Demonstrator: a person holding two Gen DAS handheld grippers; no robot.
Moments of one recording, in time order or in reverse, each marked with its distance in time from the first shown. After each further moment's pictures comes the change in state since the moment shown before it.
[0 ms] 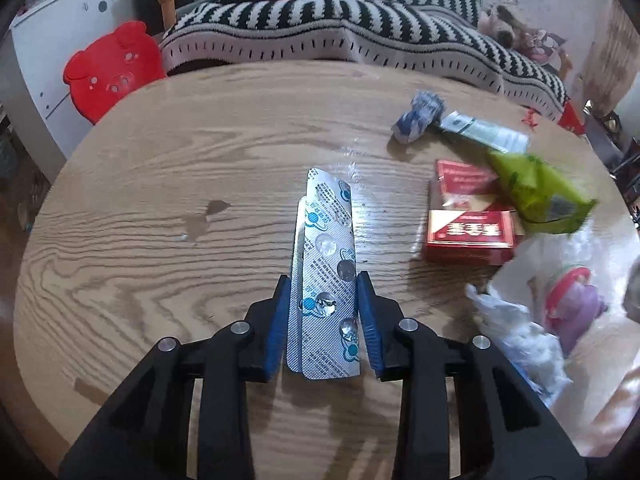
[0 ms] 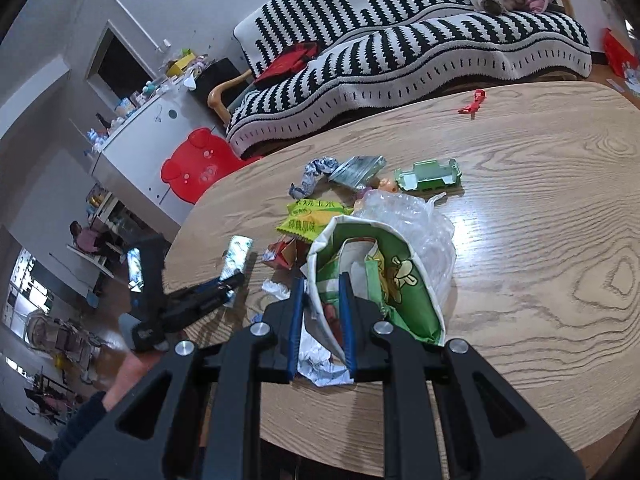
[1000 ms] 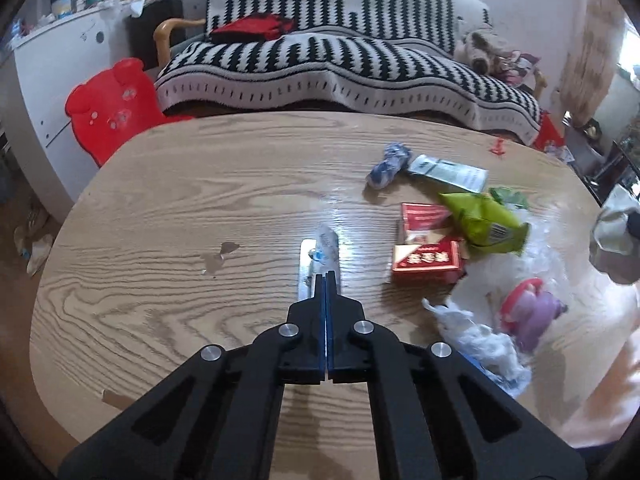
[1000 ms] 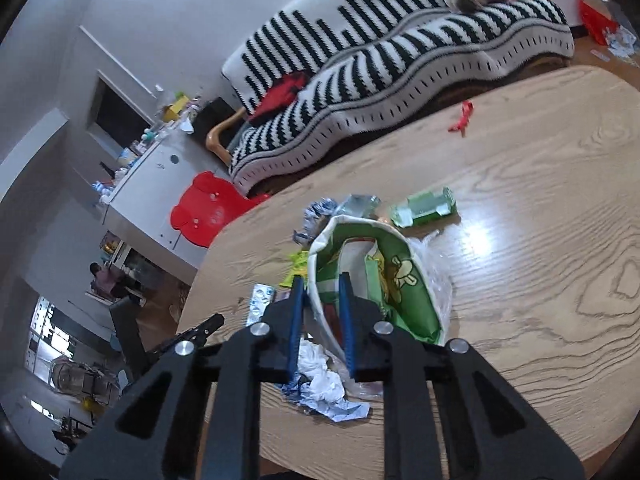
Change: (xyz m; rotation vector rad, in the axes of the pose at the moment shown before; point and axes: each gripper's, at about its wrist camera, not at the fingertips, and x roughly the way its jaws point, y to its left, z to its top) left arm -0.050 -0.001 0.003 0.040 -0.123 -0.046; right arm -0.017 -0.021 0.033 0.134 -0.102 0.058
